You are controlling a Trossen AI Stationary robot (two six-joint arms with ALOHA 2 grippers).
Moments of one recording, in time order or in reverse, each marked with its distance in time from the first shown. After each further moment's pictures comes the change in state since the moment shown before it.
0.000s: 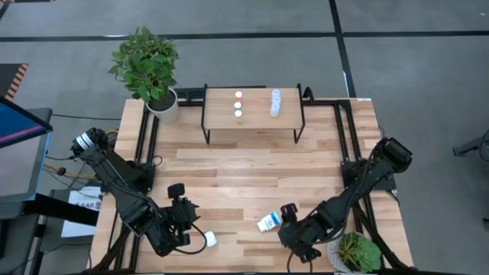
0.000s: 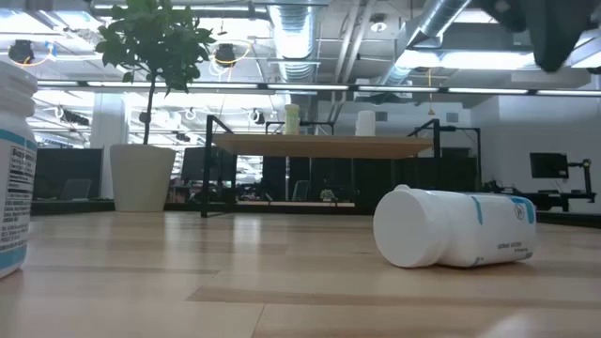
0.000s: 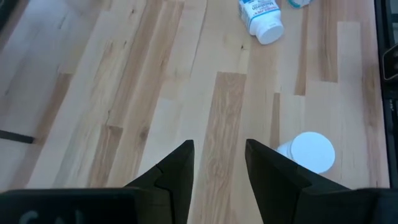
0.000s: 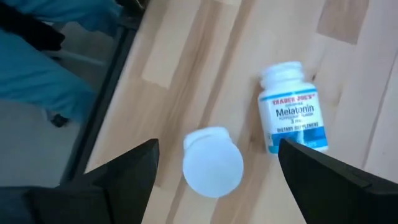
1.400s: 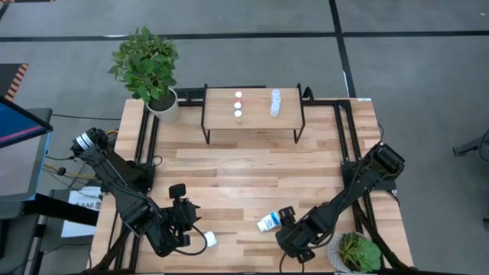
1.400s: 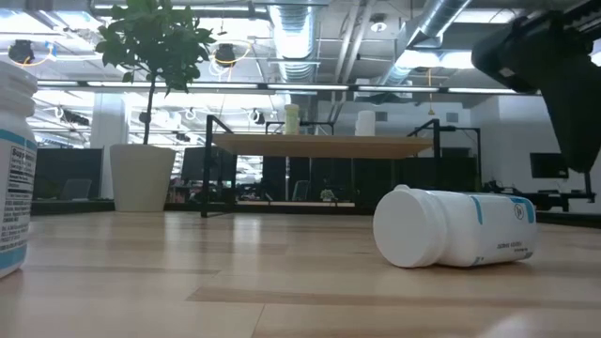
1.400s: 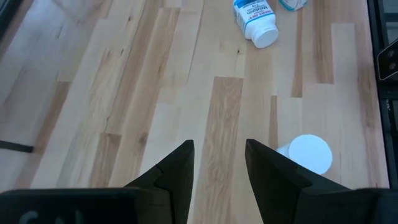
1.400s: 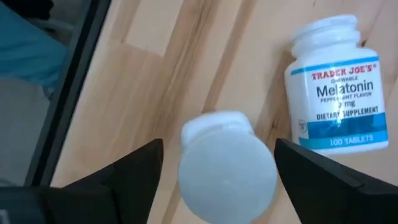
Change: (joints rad) left arm 0.001 0.000 0.001 0.022 -0.007 0.040; right arm -0.019 0.103 -0.054 0.051 -0.056 -0.007
